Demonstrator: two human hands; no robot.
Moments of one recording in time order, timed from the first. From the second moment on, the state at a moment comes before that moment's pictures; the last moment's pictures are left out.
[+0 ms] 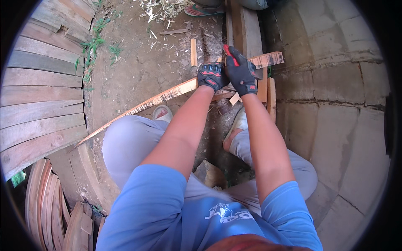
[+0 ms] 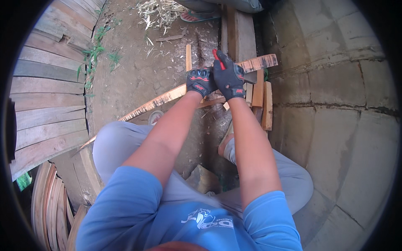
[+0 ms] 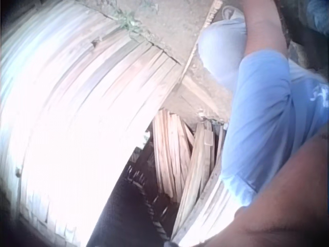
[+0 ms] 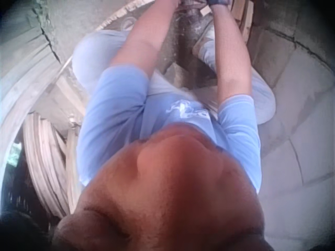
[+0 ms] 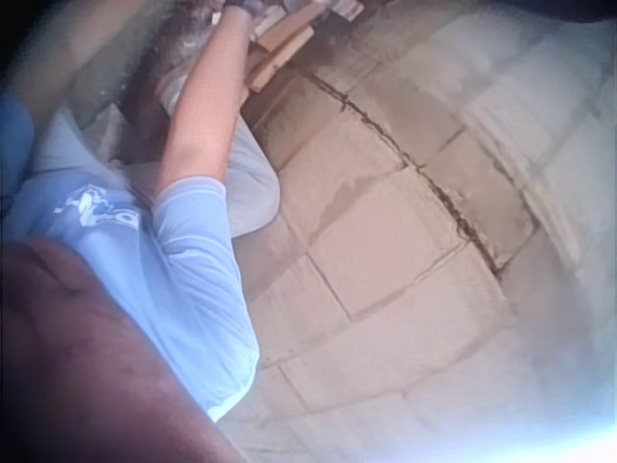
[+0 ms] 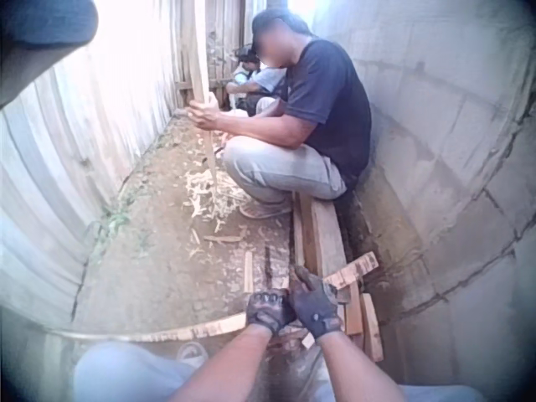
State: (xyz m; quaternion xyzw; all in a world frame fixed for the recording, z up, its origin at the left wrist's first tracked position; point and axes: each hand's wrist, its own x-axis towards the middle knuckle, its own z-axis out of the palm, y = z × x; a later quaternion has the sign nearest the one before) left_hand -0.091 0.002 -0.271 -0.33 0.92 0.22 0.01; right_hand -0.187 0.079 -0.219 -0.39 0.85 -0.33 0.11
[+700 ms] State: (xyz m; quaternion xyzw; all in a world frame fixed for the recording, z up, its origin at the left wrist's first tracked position) left_hand -0.084 0.001 -0.284 -0.36 0.91 0.19 0.01; right_hand -0.108 0.285 -0.054 -0.35 0.86 -0.33 0.18
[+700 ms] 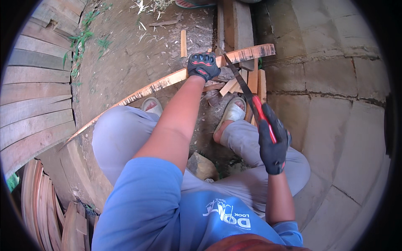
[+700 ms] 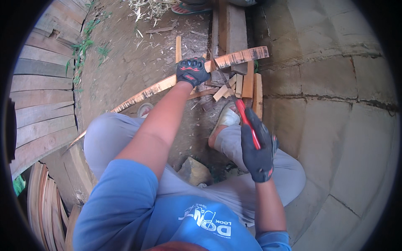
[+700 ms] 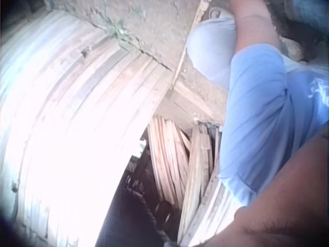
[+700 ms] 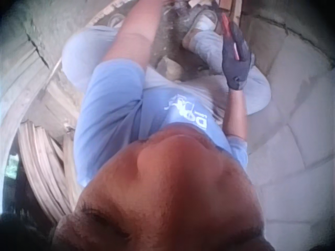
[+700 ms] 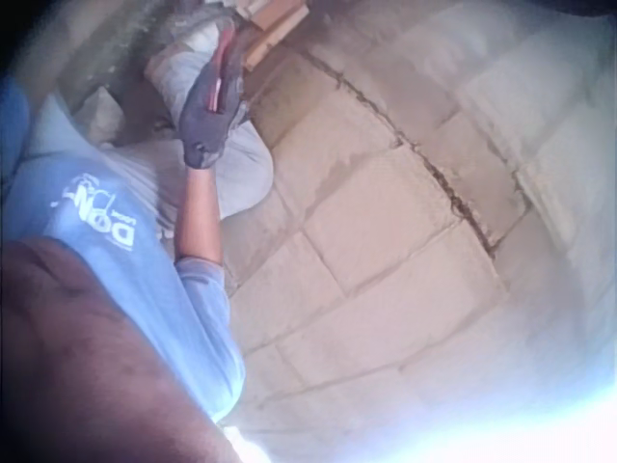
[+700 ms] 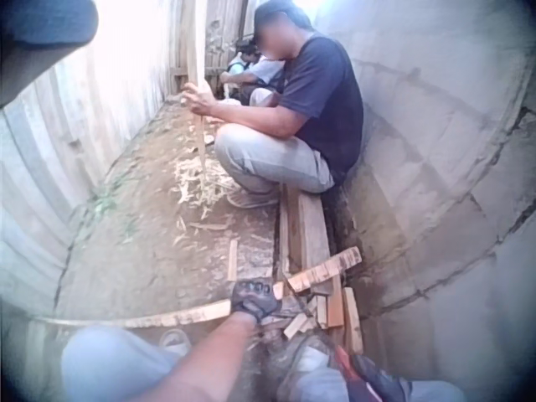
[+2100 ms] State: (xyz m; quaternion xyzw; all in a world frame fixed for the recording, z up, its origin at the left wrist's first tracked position) left_hand -0.088 -0.001 -0.294 -0.36 0.91 0.19 -0.02; right_hand -0.088 0.322 -0.013 -0.29 0.88 -0.29 0.22
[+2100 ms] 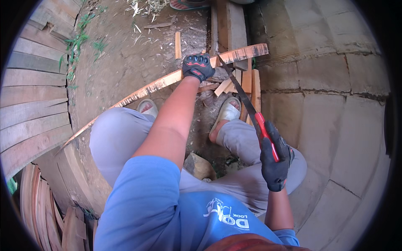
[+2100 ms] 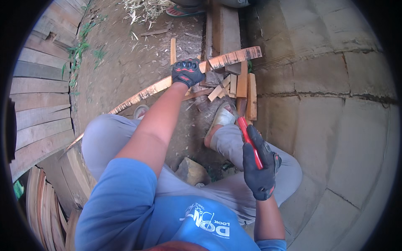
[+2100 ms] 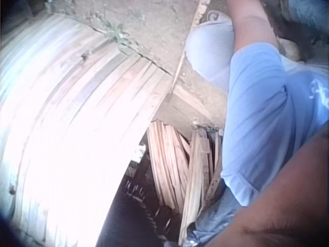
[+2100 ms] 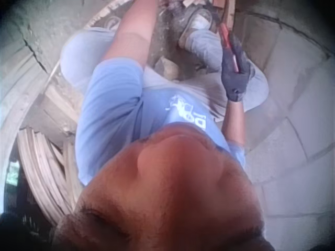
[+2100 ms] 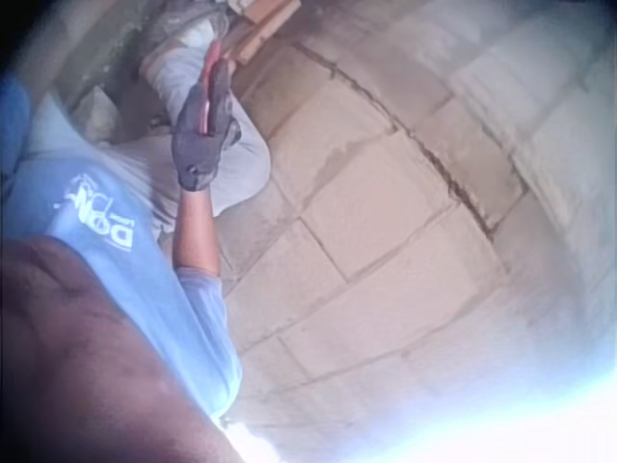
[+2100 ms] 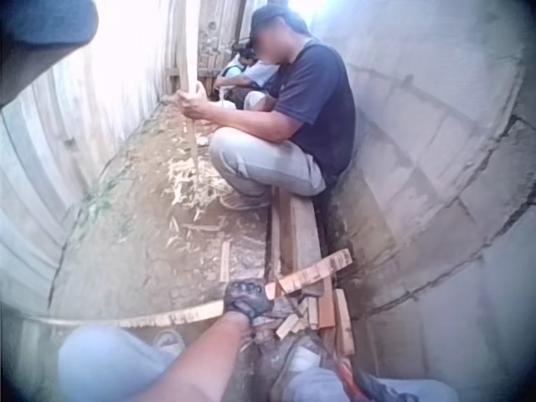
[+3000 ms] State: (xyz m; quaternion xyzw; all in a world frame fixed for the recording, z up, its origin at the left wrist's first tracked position) left_hand -0.092 0.006 -0.267 -0.39 0.89 0.21 0.05; right_hand -0.145 0.194 -0.102 -0.38 0.85 -0.34 0.13
